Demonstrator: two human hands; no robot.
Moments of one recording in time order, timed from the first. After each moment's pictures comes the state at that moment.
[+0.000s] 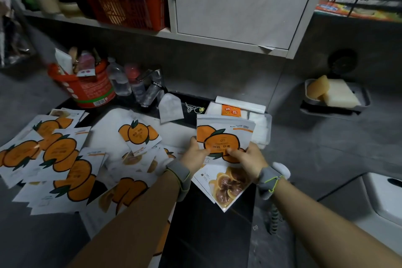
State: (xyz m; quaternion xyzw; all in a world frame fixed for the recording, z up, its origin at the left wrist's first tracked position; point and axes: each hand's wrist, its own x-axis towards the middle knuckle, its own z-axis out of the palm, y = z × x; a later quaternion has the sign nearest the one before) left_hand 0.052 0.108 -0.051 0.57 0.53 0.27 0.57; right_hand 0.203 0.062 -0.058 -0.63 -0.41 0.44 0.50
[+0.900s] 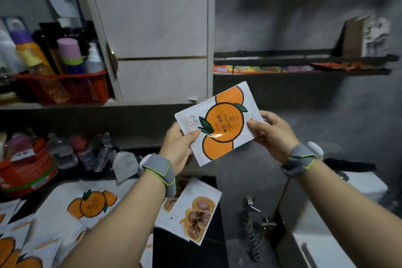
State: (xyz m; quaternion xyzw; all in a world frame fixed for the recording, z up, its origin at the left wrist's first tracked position) left_hand 0.108 0.087 0.103 0.55 0.26 0.38 0.69; right_hand 0.295 -0.032 0.114 -0.59 -0.30 0.30 0.69
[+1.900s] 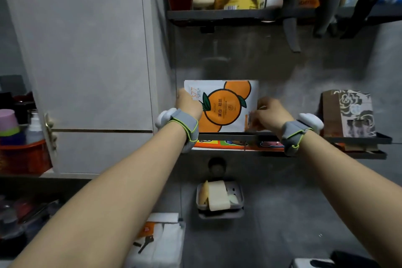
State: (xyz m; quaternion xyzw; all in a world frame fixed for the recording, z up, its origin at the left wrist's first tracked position) left_hand 0.334 0.143 0.290 0.71 0.44 0.45 0.33; right_hand 0.489 0.035 0.278 -0.75 -0.43 0.09 0.50
